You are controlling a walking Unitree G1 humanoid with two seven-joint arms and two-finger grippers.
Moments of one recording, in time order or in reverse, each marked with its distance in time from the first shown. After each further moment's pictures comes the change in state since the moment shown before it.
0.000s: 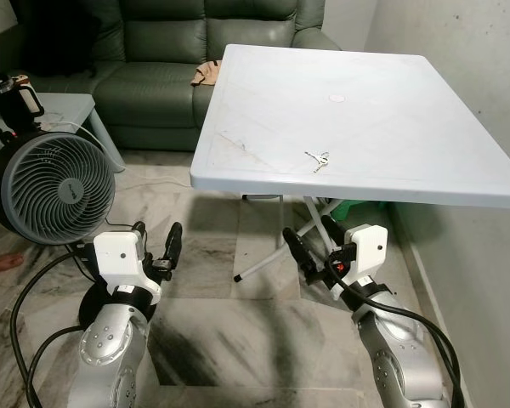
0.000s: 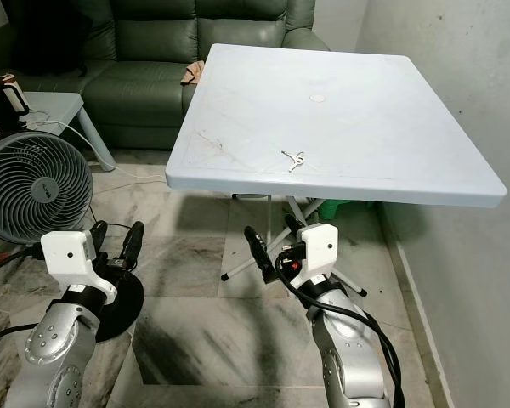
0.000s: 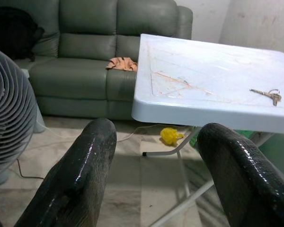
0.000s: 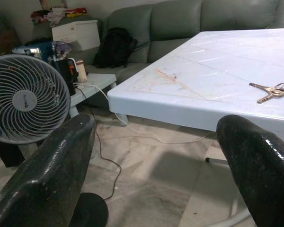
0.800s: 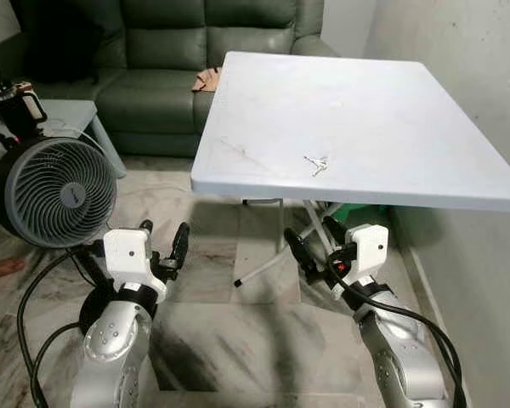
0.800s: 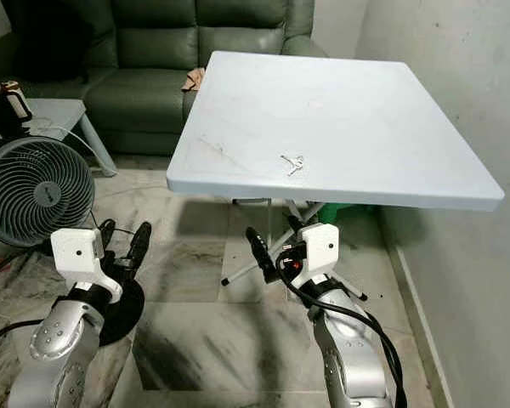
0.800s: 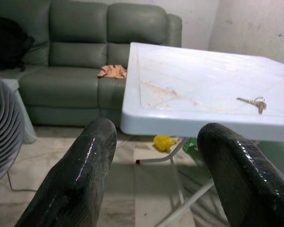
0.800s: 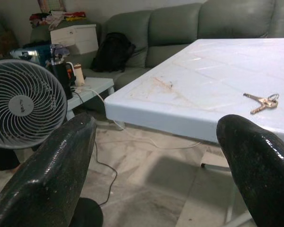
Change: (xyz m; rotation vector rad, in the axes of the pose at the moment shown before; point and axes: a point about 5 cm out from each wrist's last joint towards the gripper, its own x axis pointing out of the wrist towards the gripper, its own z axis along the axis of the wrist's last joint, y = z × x) left arm 0.005 -0.006 0.003 -0.005 -0.003 -0.040; right arm 0.000 -0.001 0.000 -0.011 0.007 -0.003
